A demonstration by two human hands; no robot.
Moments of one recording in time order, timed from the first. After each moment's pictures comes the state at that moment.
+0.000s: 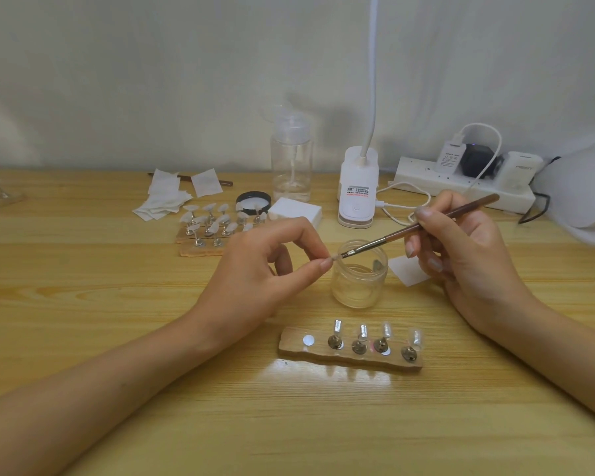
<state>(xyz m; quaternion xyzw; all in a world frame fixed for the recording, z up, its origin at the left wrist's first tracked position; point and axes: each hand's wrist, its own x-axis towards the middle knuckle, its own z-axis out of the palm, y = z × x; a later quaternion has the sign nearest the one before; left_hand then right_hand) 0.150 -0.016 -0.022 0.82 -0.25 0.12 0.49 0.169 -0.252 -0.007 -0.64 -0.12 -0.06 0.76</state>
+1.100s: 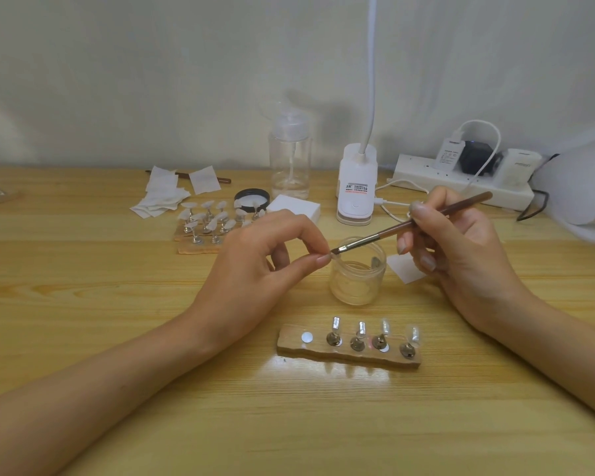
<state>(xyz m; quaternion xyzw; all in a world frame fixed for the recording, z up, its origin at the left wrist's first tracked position) 0.147 -0.016 -0.019 0.83 -0.26 0.17 0.45 0.168 -0.251 -0.006 -0.65 -0.14 -0.05 0.75</state>
